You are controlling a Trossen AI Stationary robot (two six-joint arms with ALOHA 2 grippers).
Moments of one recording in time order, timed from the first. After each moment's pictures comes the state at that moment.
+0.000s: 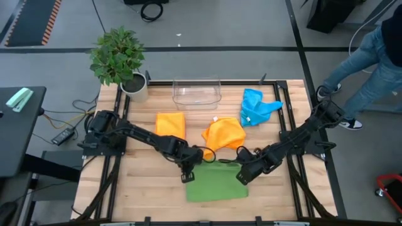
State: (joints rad) left arm -0.27 1.87 1.27 -0.57 0.13 -0.51; right arm 0.58 1.55 0.84 -0.60 0.17 1.29
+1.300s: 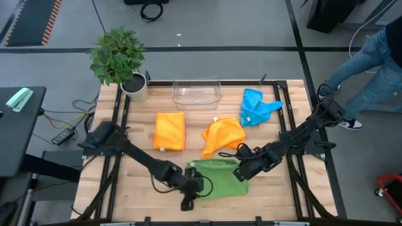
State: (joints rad) left arm -0.51 1.95 1.27 -0.16 -0.04 -0.53; right arm 0.55 1.52 0.84 -0.58 0.25 1.36
